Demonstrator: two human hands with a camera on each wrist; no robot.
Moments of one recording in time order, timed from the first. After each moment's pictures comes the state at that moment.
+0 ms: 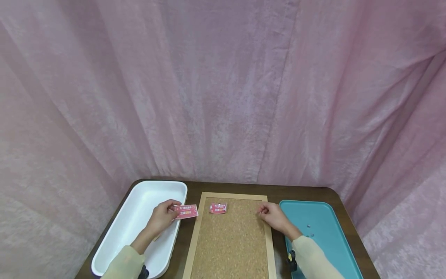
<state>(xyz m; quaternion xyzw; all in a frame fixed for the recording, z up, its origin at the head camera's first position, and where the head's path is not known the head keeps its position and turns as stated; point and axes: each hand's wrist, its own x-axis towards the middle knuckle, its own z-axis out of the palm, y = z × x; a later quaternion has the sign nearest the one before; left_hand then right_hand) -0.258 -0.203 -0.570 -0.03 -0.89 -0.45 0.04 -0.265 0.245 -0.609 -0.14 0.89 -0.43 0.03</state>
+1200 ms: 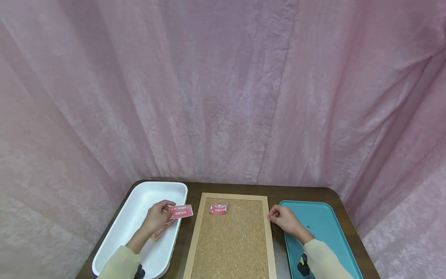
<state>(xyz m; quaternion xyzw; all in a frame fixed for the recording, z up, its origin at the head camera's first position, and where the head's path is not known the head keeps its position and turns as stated) -0.260 -0.222 -0.574 0.00 -0.90 -0.44 0.03 -0.250 0.280 -0.607 -0.11 0.90 -0.42 0.04</state>
